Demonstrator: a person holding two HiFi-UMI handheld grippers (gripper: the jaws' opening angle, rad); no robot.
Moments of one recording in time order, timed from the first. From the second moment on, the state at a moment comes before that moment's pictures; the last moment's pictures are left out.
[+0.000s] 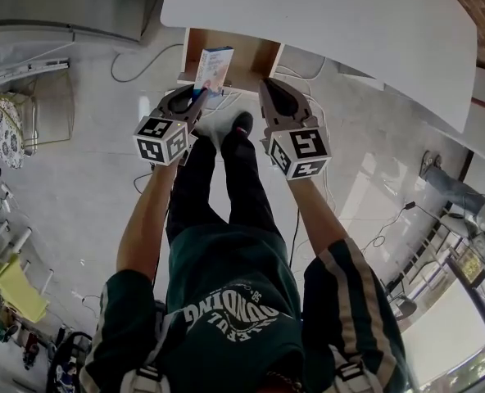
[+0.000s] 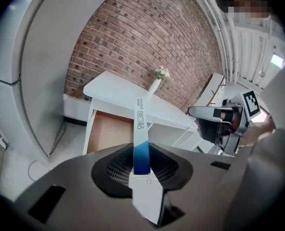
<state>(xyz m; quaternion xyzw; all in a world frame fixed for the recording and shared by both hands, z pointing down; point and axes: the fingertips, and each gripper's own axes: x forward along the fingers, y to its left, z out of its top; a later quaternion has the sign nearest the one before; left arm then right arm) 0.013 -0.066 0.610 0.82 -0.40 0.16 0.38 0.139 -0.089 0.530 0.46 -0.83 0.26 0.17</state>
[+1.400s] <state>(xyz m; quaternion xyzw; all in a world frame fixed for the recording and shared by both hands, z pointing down) 0.048 -0.147 0.716 0.80 -0.42 0.17 0.38 0.153 -0.088 0.611 0.49 -0.80 0.30 0.16</state>
